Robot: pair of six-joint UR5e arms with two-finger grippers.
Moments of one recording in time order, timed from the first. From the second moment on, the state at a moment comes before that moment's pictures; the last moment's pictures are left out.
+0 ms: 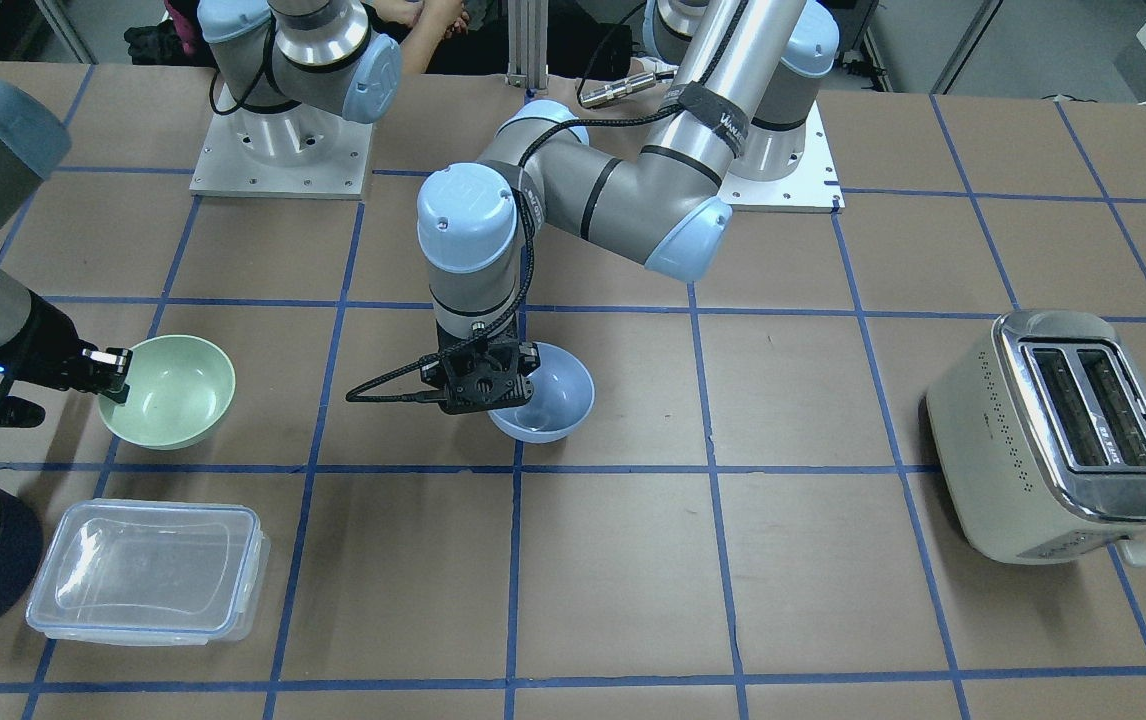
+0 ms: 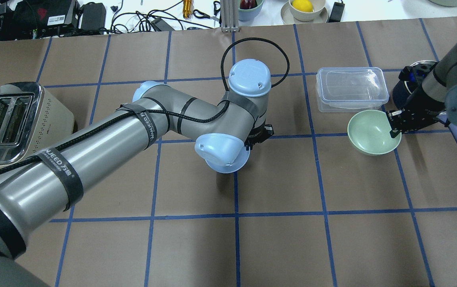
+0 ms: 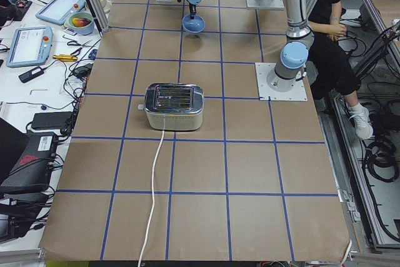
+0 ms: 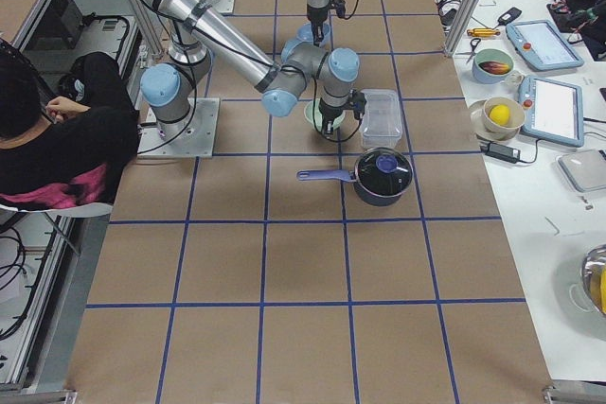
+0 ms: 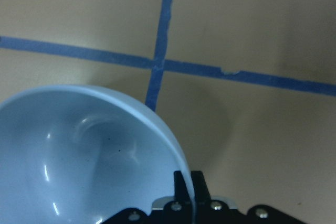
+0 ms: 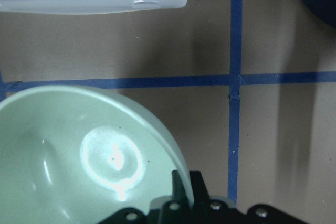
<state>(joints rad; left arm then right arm) -2.07 -2.05 -1.64 -1.00 1.57 -0.67 1.15 -1.37 1.87 -1.95 -1.53 -0.38</state>
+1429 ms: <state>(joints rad) -1.55 -1.60 -1.56 -1.51 1.49 0.05 1.64 -1.33 1.75 -1.93 -1.28 0.12</state>
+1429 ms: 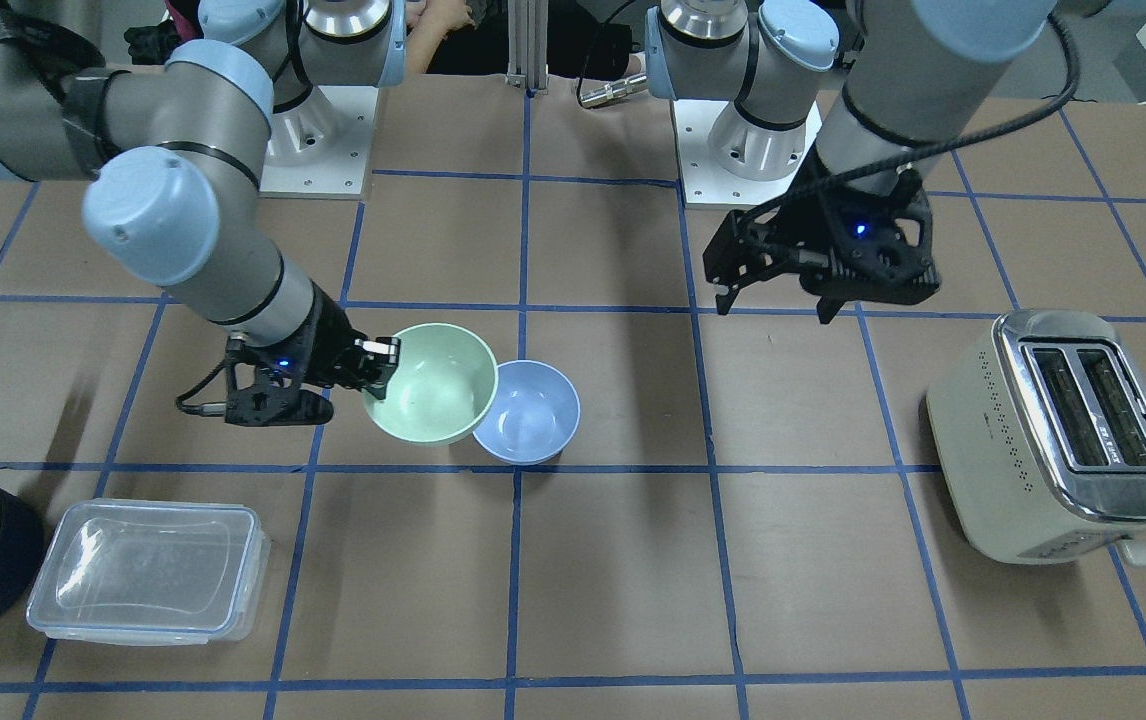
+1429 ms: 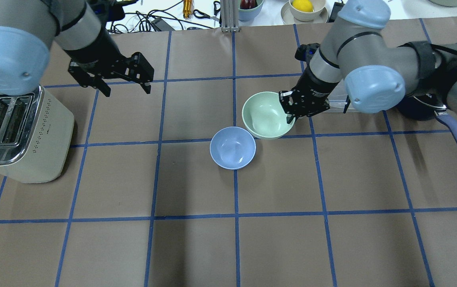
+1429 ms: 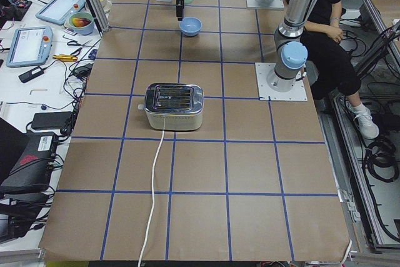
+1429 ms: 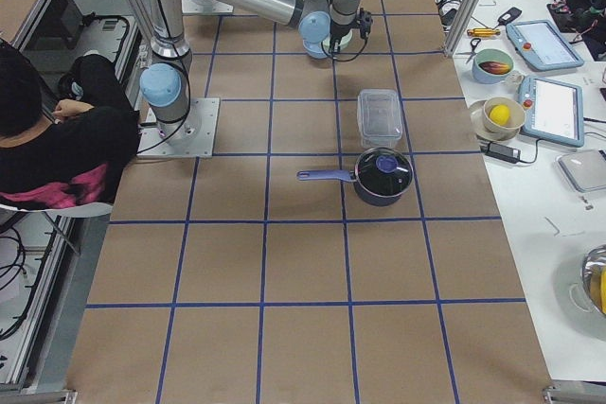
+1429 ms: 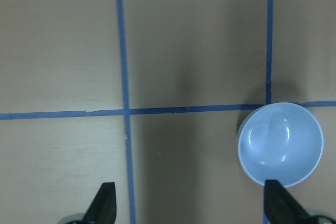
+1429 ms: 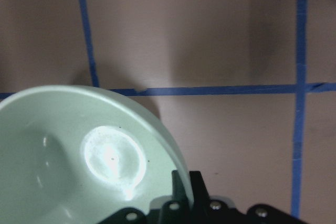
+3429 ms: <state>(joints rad) -1.51 -1.57 -1.51 -1.61 1.58 0.07 1.74 -1.38 1.70 -1.80 -1.47 0.30</state>
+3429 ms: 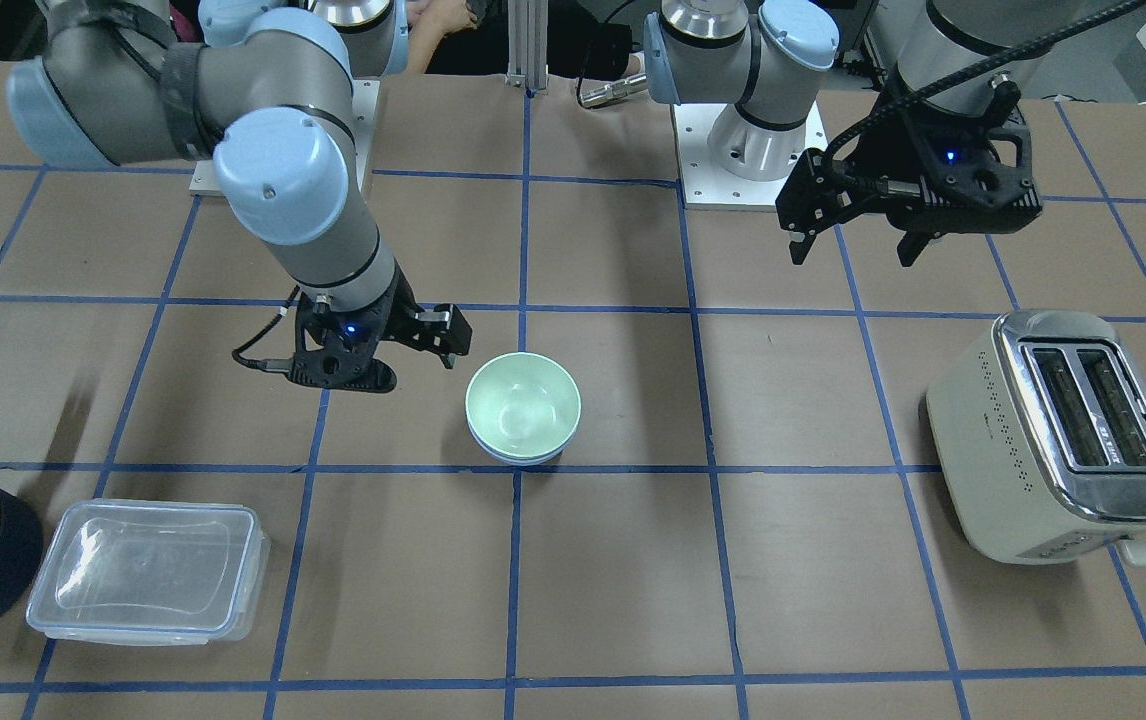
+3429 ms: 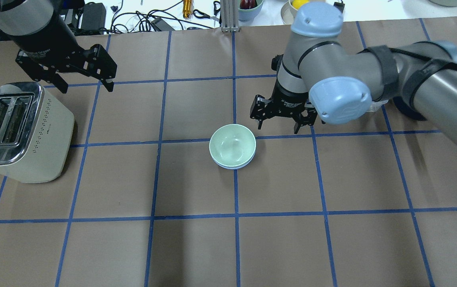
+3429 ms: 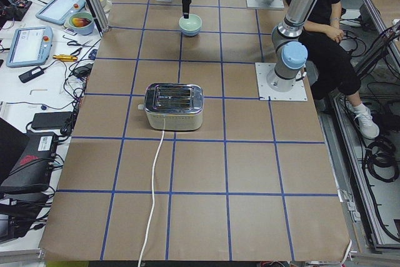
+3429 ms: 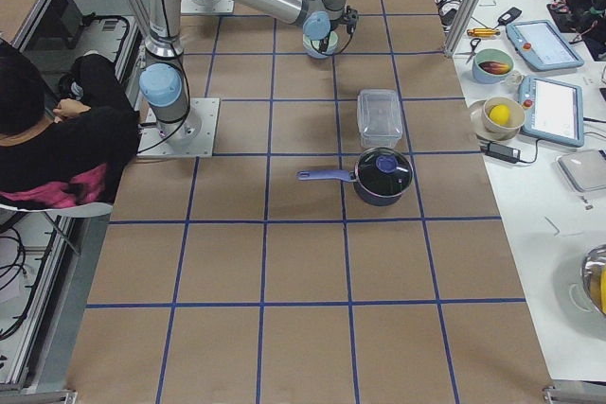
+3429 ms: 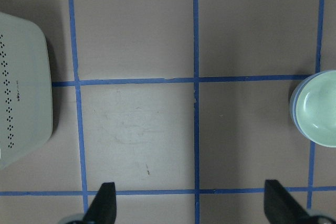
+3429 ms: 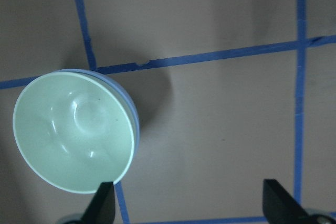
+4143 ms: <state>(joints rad) -1.51 -1.57 -1.51 -1.62 1.58 0.07 1.62 -1.53 1.53 -1.54 -1.53 0.13</state>
